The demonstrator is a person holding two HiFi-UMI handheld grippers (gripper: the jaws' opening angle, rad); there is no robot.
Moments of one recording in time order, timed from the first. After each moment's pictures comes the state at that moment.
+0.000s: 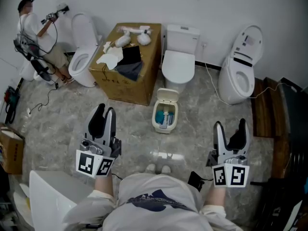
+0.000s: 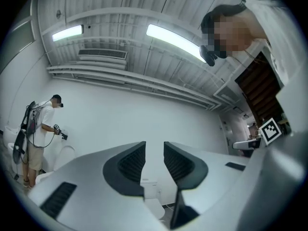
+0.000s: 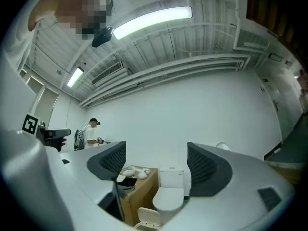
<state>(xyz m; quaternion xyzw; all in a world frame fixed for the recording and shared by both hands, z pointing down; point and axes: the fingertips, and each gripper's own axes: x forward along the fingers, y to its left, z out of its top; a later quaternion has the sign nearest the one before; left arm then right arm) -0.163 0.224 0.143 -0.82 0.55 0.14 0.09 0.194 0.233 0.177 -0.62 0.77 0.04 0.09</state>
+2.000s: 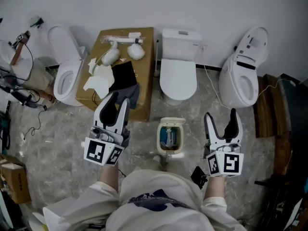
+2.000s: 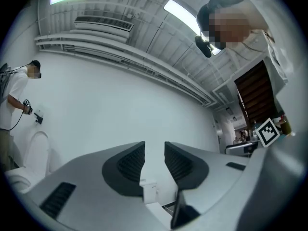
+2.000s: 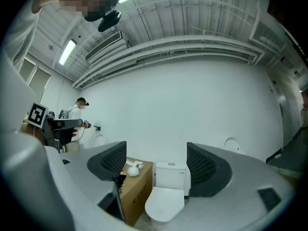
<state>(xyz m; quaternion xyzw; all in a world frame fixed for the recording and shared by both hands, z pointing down) -0.195 -0.134 0.170 -0.87 0.48 0.12 0.05 0.096 -0.087 0.213 -0.65 0.76 0.02 0.01</state>
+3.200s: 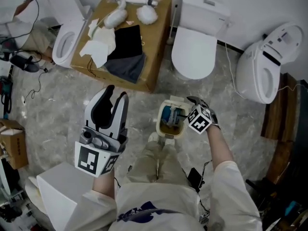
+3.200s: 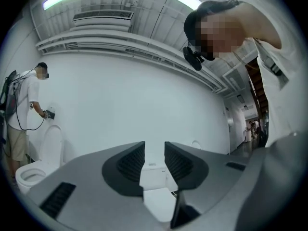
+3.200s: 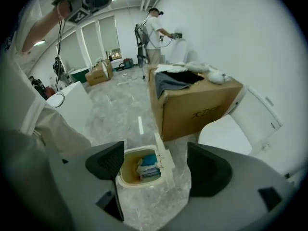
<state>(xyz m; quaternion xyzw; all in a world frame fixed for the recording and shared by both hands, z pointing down) -0.175 -0.167 0.243 -0.84 0.53 0.06 0.02 0.010 -0.160 0.635 -0.15 0.85 -0.10 -0.49</state>
